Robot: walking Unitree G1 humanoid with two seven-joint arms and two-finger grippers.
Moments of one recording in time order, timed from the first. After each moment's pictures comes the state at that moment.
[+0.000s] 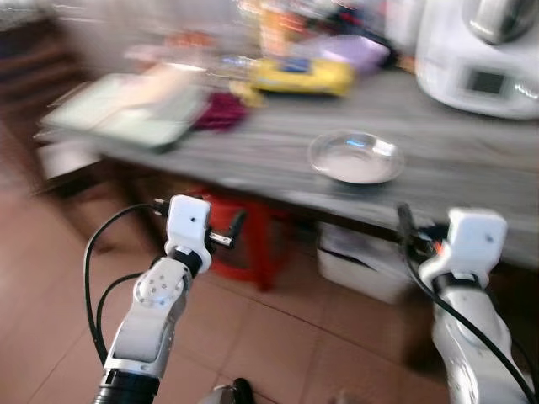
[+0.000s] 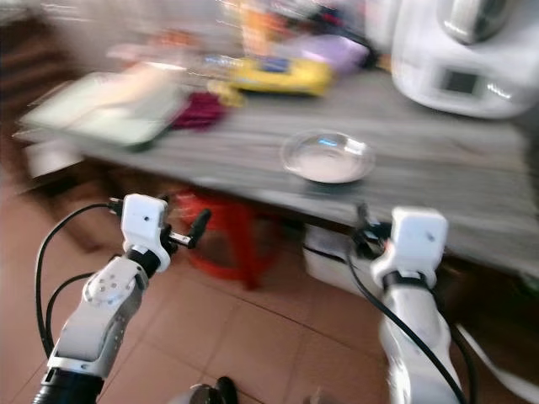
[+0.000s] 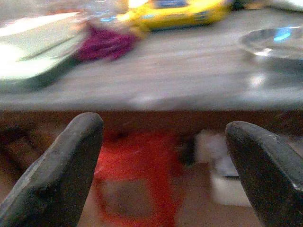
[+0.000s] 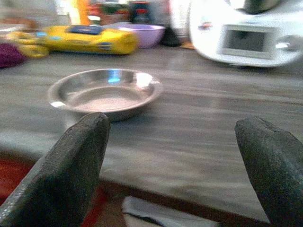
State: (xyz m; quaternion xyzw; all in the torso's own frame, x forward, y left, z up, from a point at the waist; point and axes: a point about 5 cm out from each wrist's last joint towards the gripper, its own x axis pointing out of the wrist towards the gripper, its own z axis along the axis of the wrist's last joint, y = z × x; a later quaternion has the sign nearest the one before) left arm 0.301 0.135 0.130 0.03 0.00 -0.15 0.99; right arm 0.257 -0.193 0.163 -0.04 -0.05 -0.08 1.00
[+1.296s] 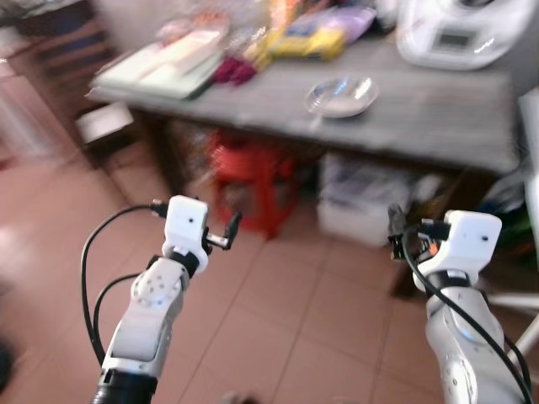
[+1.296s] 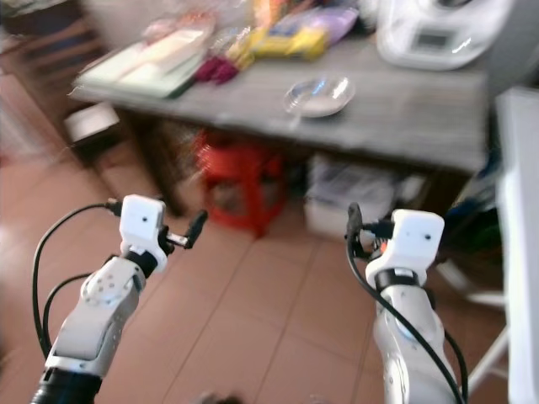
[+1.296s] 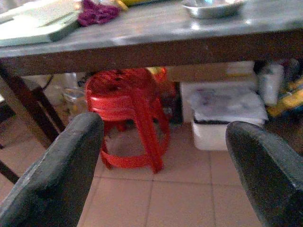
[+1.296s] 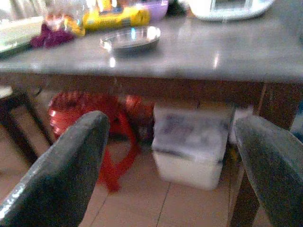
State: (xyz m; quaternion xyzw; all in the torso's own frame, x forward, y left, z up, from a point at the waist) left arm 0.299 0.135 0.122 0.04 0.01 -0.16 0.99; right arm 0.254 -0.190 0.152 0.01 -0.02 -0.06 1.00
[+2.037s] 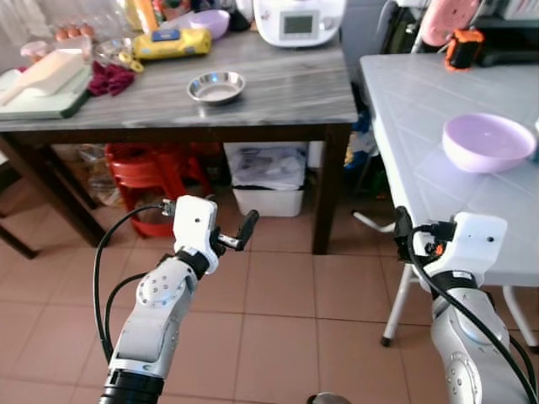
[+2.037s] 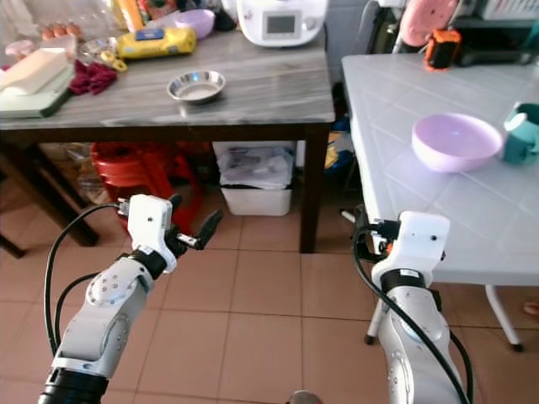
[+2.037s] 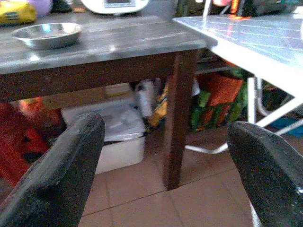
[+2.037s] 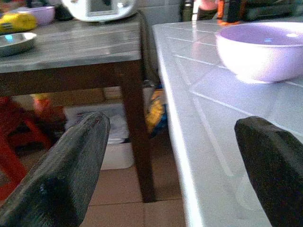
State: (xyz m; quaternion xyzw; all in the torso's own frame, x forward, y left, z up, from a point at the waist) left arm 0.296 0.125 0.128 -0.01 -0.01 -0.21 0.98; right arm 0.253 -0.191 0.151 0.01 -0.02 -0.06 1.00
